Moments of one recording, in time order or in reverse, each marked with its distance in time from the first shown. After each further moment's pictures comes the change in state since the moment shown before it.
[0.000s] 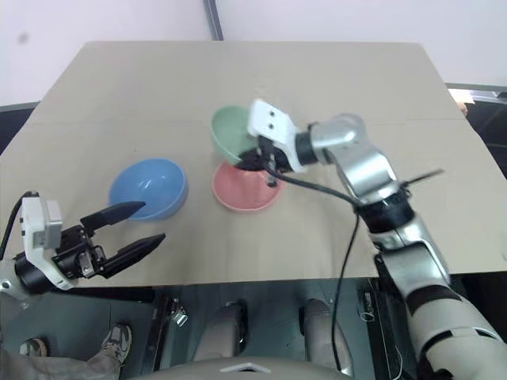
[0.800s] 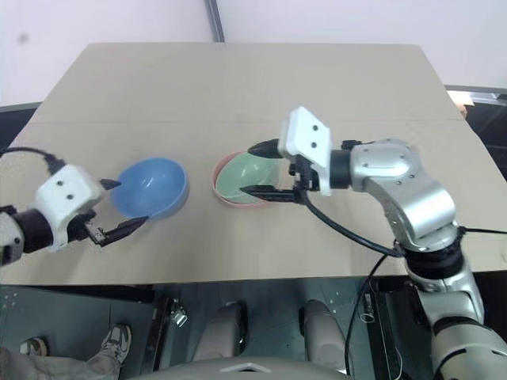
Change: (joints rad) left arm -0.115 0.438 -0.116 -0.088 0.411 0.227 0.182; right arm 0.229 -0.141 -0.174 -0.415 0.265 0.079 -0.167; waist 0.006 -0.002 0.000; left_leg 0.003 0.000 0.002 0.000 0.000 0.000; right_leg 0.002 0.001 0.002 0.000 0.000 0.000
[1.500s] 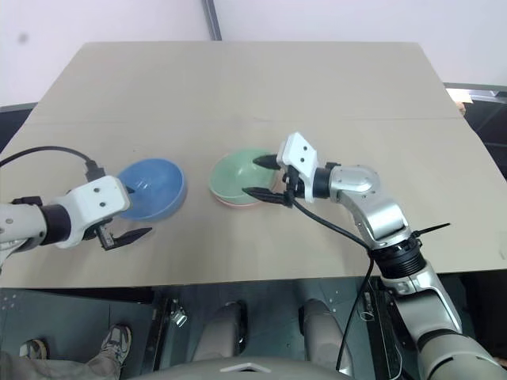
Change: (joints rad) left arm -0.068 0.043 -0.156 0.063 0.182 -0.051 -0.095; right arm 0.071 0.176 0.135 0.491 -0.130 -0.401 -0.076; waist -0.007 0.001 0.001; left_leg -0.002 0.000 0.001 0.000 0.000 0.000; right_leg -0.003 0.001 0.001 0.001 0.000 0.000
